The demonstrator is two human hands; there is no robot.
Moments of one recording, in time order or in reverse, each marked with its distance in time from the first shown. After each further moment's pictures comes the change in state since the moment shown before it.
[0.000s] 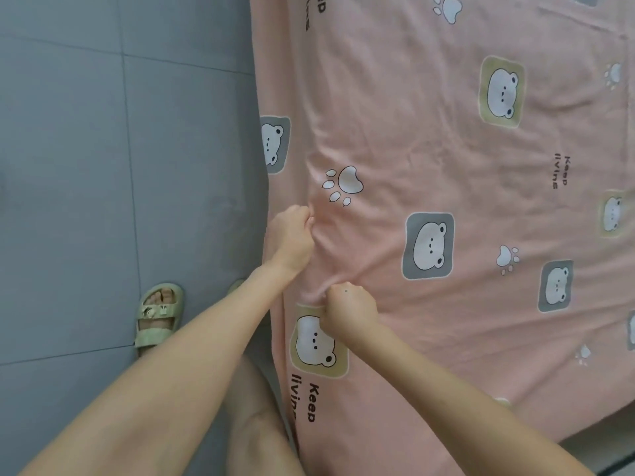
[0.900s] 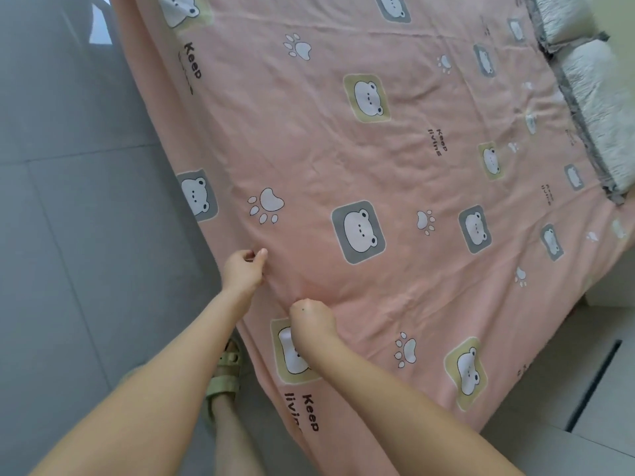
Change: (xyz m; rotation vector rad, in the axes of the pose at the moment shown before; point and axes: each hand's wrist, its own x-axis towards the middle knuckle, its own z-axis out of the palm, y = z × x) left_hand -0.017 0.007 0.004 -0.372 -0.256 -0.386; right_hand -0.030 -0.015 0.011 0.118 0.077 0.210
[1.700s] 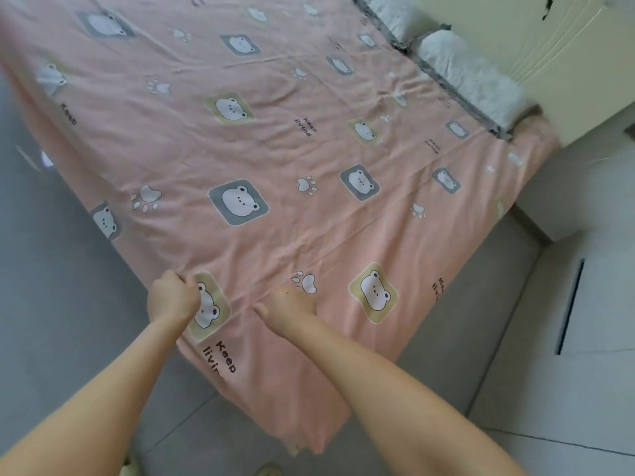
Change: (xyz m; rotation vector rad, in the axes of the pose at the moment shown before) left_hand -0.154 -0.047 0.057 0.726 0.265 0.393; right_hand -0.137 0.128 0.073 0.392 0.269 0.109
